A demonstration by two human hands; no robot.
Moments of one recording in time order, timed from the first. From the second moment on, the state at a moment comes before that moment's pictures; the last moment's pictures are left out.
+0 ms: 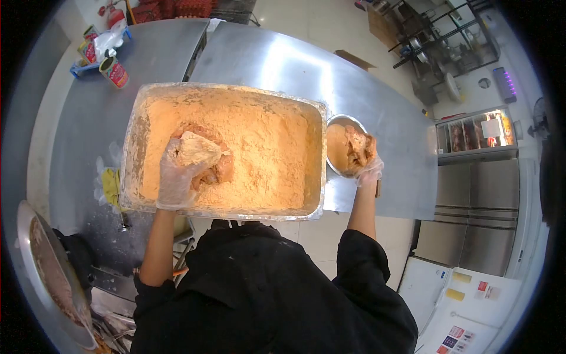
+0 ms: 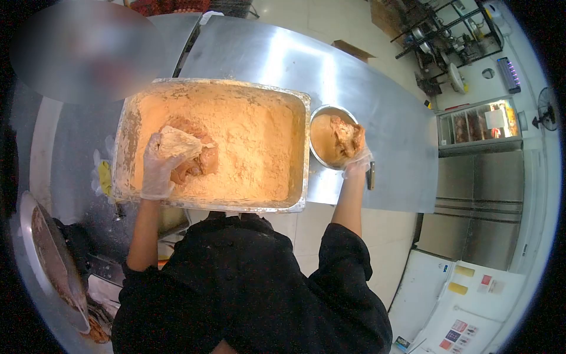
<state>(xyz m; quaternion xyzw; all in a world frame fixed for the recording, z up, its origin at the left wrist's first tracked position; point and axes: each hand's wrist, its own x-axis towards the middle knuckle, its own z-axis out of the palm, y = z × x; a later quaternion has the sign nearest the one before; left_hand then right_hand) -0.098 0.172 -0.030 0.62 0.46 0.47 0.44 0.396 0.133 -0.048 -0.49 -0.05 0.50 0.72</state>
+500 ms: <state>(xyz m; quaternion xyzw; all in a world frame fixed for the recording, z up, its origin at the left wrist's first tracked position) -0.103 0.169 -0.013 0.62 0.45 0.46 0.44 0.462 0.174 -0.154 -0.77 -0.21 0.42 0.43</state>
